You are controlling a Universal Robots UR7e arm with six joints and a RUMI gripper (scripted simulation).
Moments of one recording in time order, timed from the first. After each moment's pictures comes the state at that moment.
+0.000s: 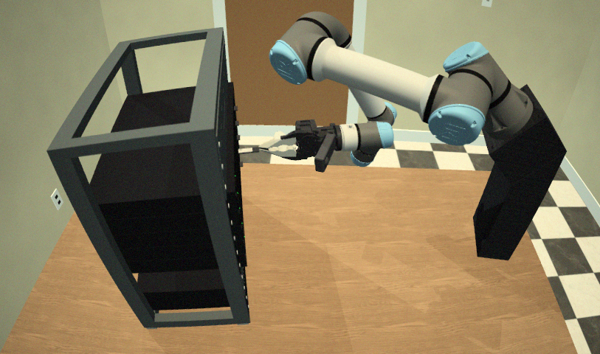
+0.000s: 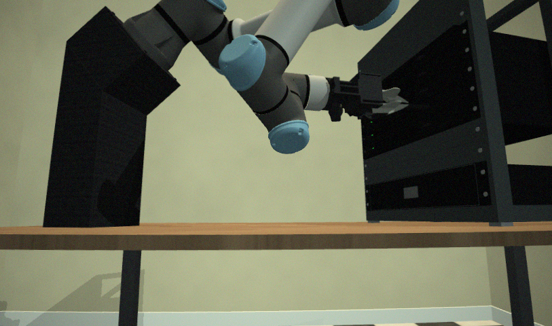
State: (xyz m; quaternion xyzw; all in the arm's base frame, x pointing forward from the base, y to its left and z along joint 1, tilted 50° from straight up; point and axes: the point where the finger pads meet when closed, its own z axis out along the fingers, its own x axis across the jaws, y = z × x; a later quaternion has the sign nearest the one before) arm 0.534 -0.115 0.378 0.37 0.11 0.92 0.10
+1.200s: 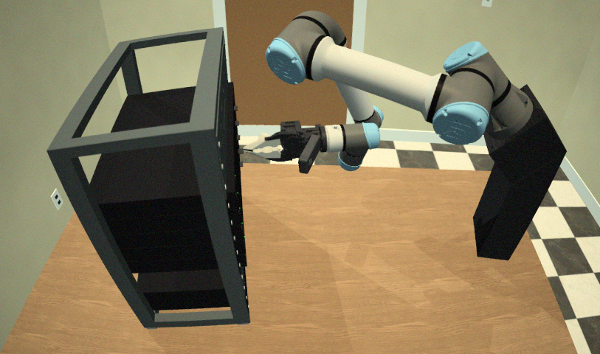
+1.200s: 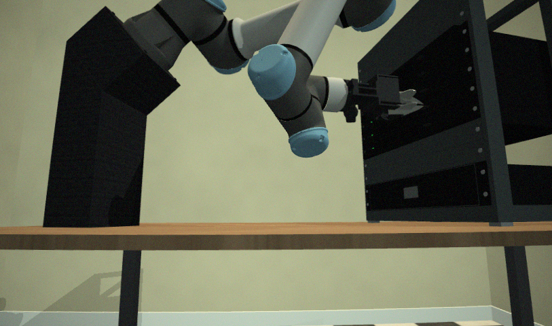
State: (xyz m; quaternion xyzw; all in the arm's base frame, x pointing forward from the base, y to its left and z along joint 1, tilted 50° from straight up) arm 0.563 -0.109 0.408 0.37 0.11 0.92 0.10
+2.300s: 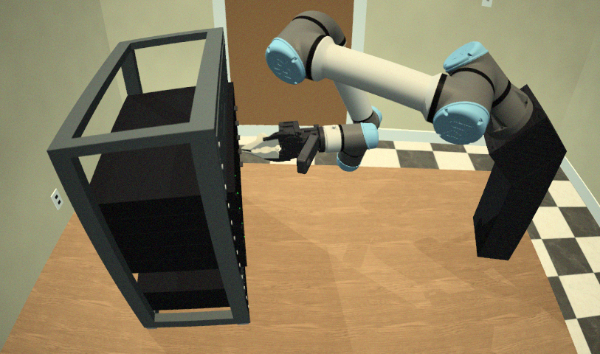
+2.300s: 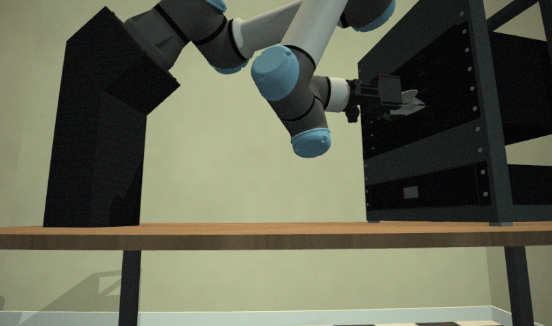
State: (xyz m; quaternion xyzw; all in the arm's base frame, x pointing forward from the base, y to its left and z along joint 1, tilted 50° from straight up) arm 0.566 -0.109 0.411 0.37 0.11 0.92 0.10
